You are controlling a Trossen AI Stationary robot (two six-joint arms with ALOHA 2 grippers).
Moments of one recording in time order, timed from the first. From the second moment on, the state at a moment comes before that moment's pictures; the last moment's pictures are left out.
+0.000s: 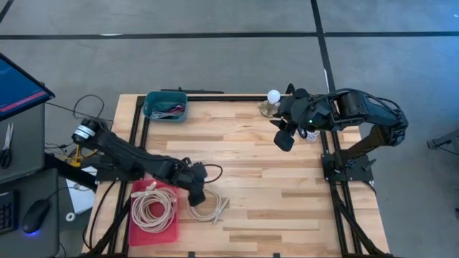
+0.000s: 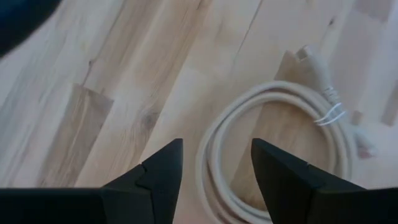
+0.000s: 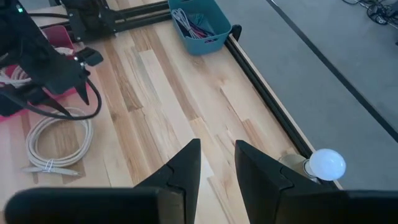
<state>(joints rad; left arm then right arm) -0.41 1.50 0.98 -0.64 -0.26 -0.71 0.11 1.43 1.92 -1.31 0.47 0.33</state>
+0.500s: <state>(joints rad) -0.41 1.64 0.97 -0.62 -0.23 -0.72 0.11 1.43 1.92 -1.31 0.47 0.31</state>
